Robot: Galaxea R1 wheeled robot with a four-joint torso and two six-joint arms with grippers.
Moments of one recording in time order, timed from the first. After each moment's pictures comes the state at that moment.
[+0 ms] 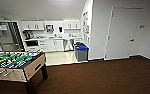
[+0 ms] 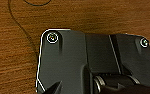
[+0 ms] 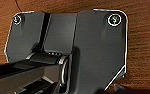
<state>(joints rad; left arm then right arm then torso) 1.49 3.15 -2.93 0.03 -0.15 -0.06 -1.50 3.06 -2.79 -0.16 -0.03 0.10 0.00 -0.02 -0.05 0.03</state>
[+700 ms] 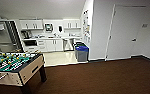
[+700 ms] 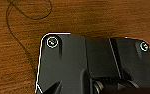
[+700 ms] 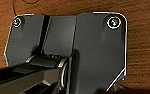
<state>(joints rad) 1.48 3.15 -2.93 0.03 -0.16 -0.06 -1.49 3.06 -2.79 -0.16 -0.02 0.11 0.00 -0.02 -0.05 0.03</state>
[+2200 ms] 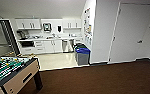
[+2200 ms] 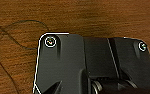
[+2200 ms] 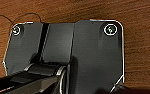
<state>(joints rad) 1.48 3.15 -2.92 0.03 -0.16 -0.06 -1.48 3.04 -2.78 -0.14 0.03 0.11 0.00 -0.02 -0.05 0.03</state>
